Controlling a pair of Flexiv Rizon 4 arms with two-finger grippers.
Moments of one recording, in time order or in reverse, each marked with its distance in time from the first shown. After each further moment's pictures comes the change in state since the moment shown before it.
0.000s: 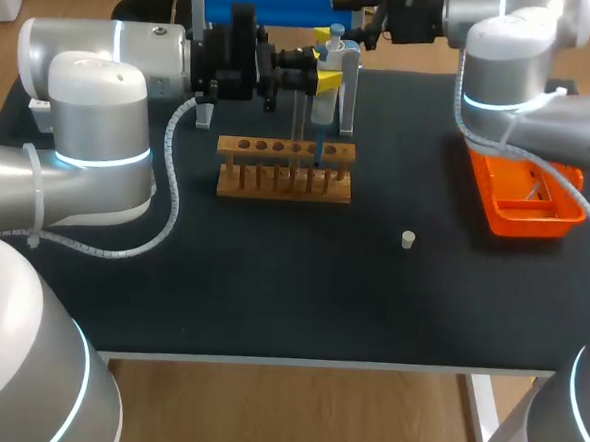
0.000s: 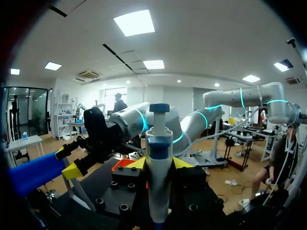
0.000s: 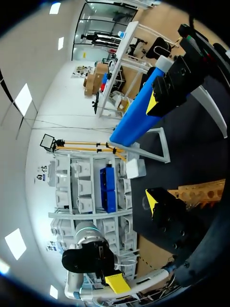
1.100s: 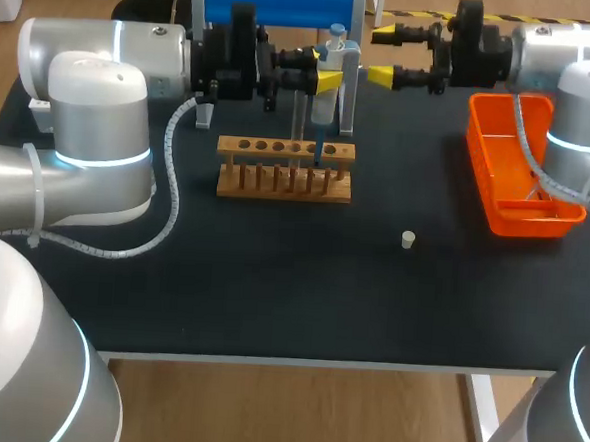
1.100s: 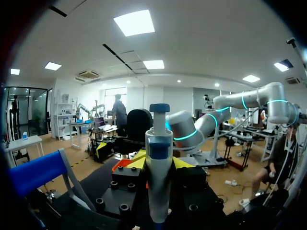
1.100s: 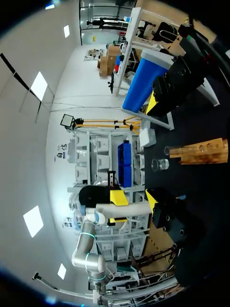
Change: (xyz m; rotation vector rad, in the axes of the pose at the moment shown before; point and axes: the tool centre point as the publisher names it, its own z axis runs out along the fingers) left arm 0.000 0.000 0.000 0.000 0.000 0.000; right arm 0.088 -0.002 -0.097 -0.171 0.185 0.010
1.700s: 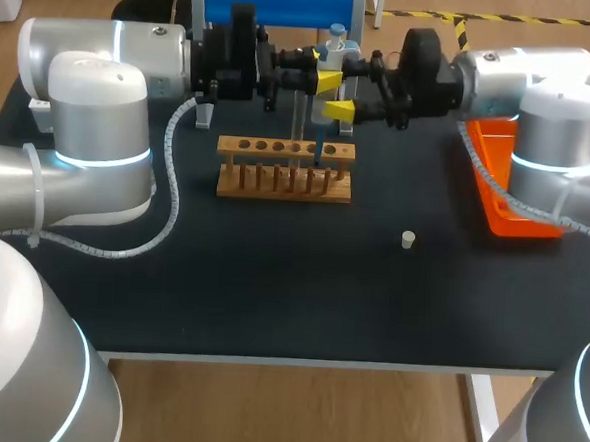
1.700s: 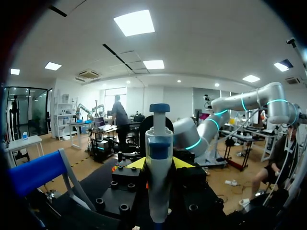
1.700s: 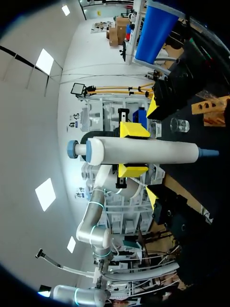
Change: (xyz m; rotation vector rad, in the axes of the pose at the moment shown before) left arm 0.000 0.000 0.000 0.000 0.000 0.000; right arm 0.106 0.009 0.051 -0.158 0.307 -0.018
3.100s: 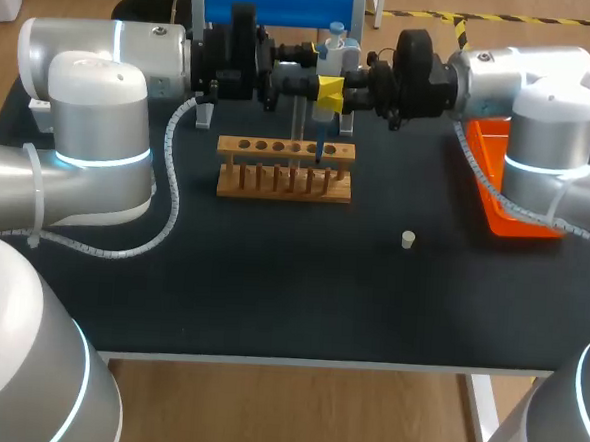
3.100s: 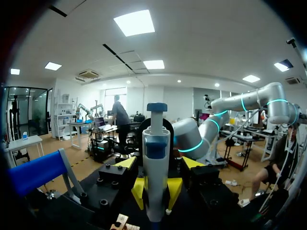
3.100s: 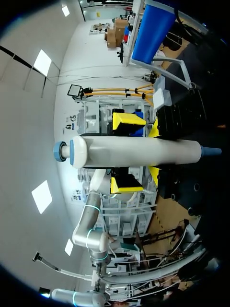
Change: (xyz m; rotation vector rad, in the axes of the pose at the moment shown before) left arm 0.000 0.000 0.000 0.000 -0.001 0.000; right arm -0.003 -0.010 0.014 0.037 -0.018 0.001
